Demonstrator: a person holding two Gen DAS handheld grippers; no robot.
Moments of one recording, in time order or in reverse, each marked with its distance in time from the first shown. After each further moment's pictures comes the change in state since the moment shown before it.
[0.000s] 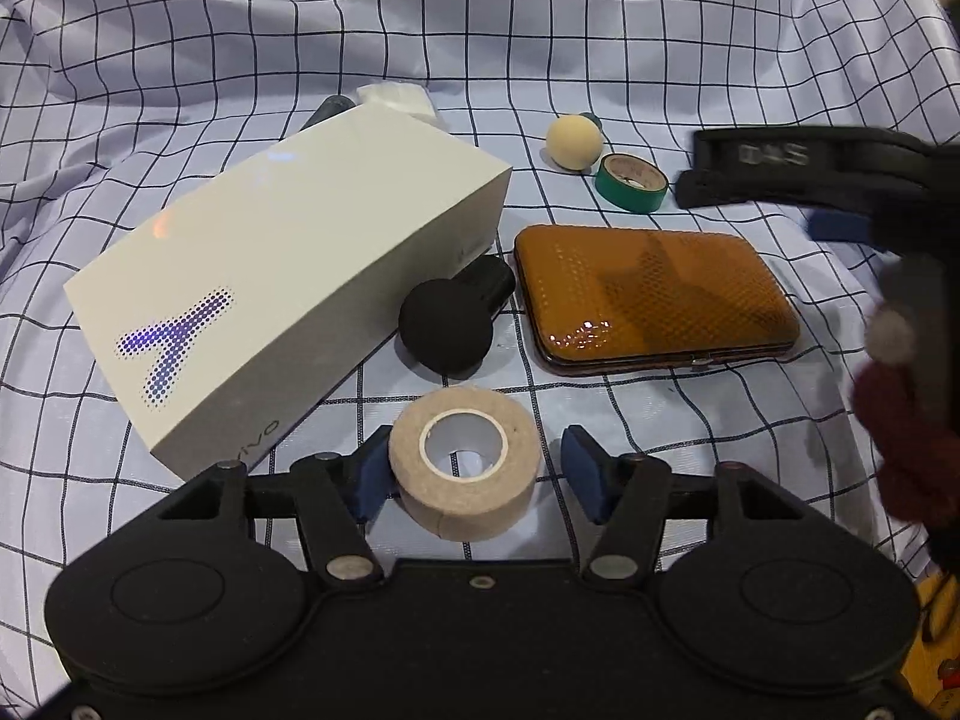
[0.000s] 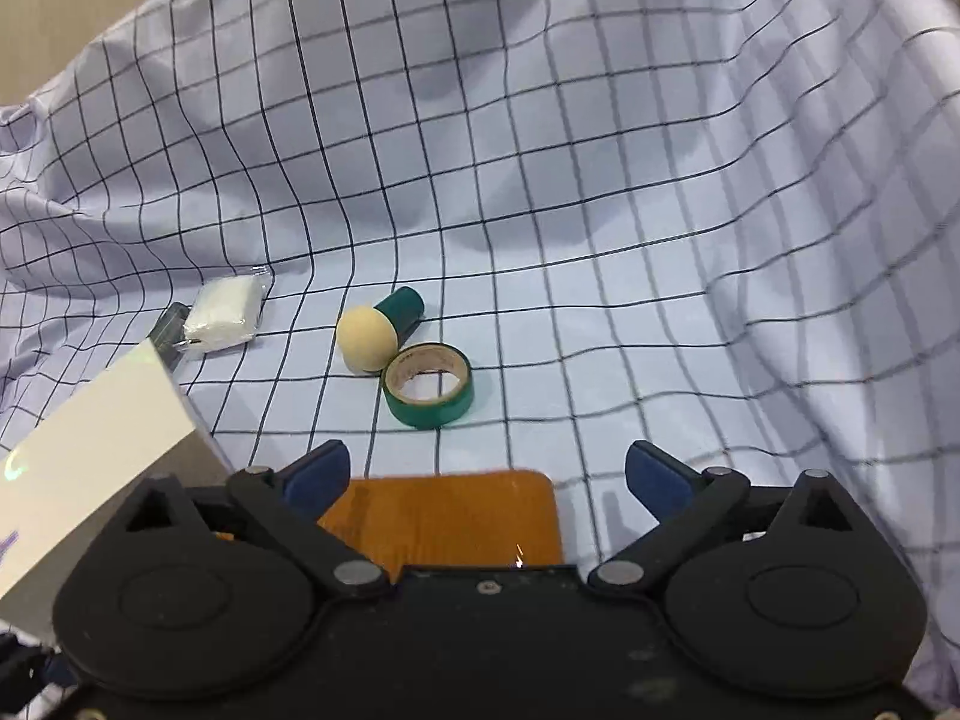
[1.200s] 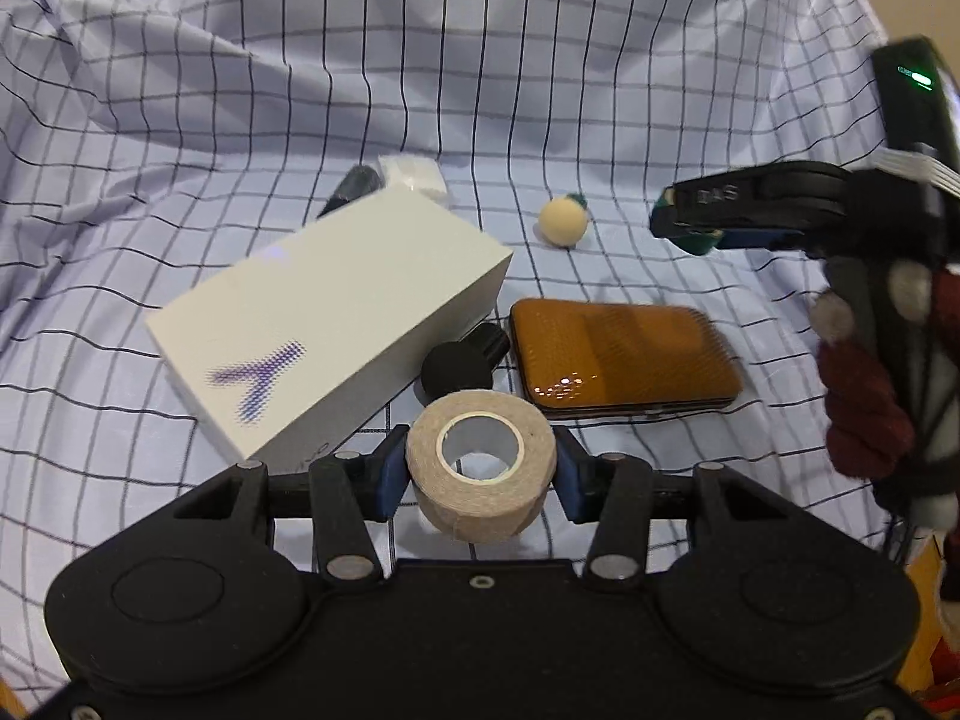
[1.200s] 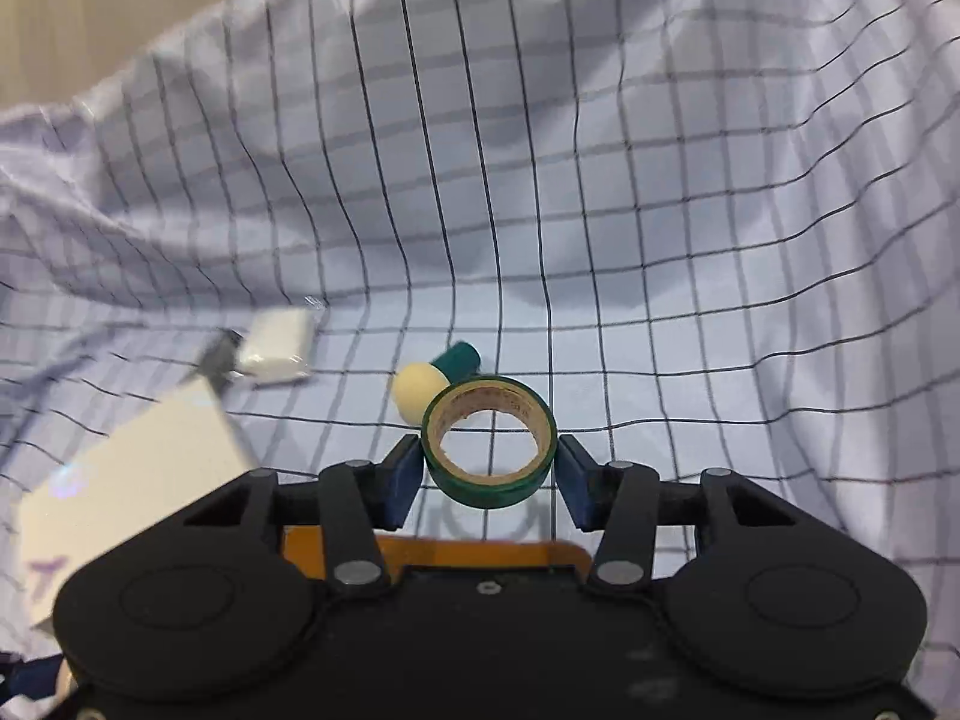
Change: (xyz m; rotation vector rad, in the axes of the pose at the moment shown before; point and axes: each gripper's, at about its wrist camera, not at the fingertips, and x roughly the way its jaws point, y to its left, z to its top) left arm -0.057 0.010 0.001 -0.052 -0.096 -0.050; right arm -0.019 0.009 0.016 -0.068 -0.019 0.084
